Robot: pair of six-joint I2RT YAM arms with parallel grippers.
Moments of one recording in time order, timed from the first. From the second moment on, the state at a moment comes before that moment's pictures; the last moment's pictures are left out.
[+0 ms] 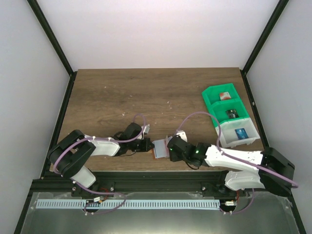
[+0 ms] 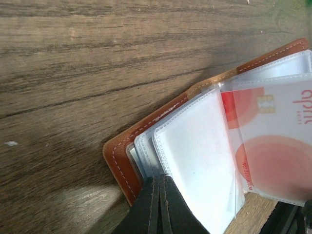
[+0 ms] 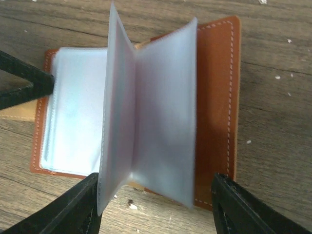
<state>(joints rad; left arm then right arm) -0.74 1.58 0.51 0.24 0.37 -0.76 1.08 1.21 0.61 -0.44 0.29 0.78</state>
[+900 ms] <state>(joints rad) -0.65 1.37 0.54 0.07 0.36 -0.71 0.99 1.14 0.59 -0.38 0.21 0.73</state>
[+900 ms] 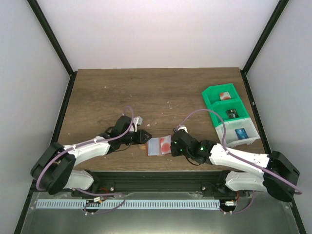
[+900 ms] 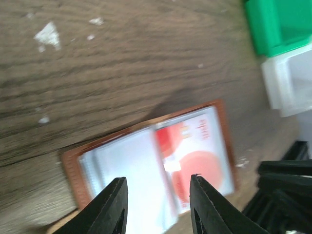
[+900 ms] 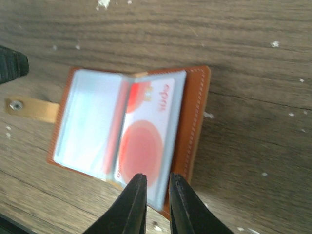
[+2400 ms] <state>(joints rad) -0.74 1.69 0.51 0.53 0.52 -0.90 0.88 1.37 0.44 0.05 0.06 0.74</state>
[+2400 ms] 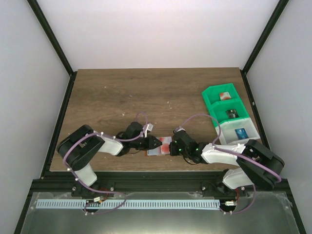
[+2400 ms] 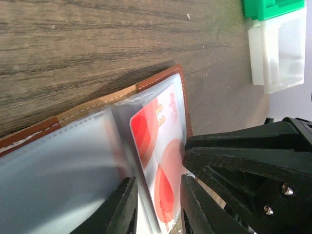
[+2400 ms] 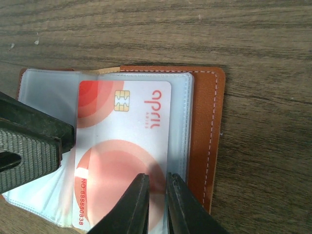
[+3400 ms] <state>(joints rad) -0.75 1.74 0.52 0.56 0.50 -0.93 0.88 1.37 0.44 0.05 0.06 0.74</state>
